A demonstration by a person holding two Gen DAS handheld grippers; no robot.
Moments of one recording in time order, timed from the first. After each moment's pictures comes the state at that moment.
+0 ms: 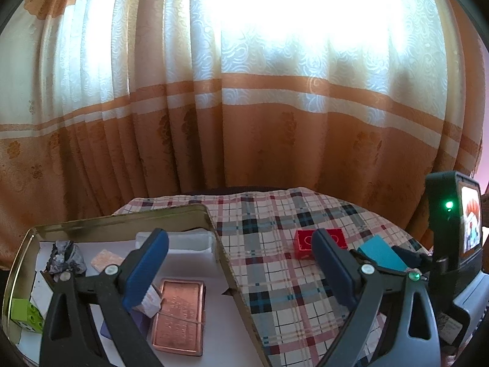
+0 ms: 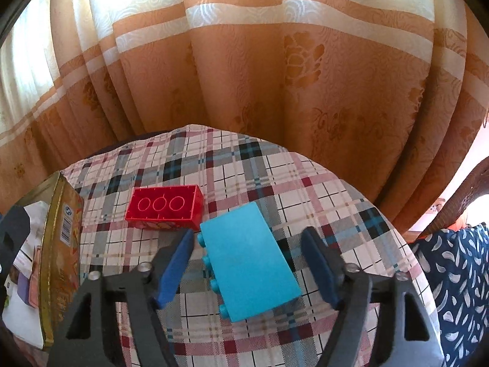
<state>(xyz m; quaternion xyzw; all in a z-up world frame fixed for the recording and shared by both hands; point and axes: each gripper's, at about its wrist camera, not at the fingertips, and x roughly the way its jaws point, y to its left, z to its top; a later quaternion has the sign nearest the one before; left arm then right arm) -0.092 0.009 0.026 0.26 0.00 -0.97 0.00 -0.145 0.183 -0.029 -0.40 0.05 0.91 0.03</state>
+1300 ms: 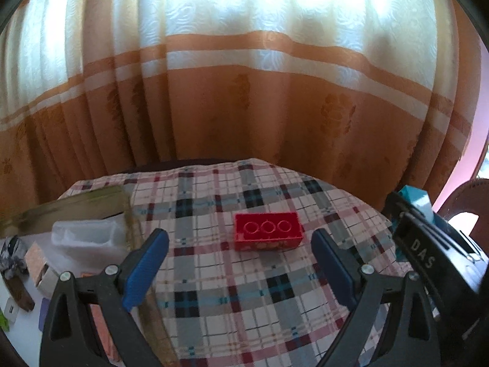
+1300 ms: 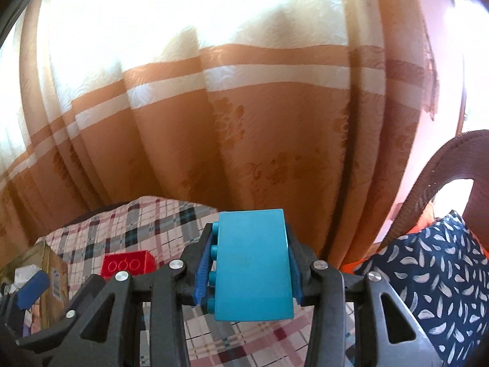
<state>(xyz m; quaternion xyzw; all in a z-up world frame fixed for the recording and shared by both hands) -0.129 0.070 0.001 0.33 0.00 -0.94 -0.06 -0.112 0.234 0.006 -0.27 0.11 0.94 0.15</state>
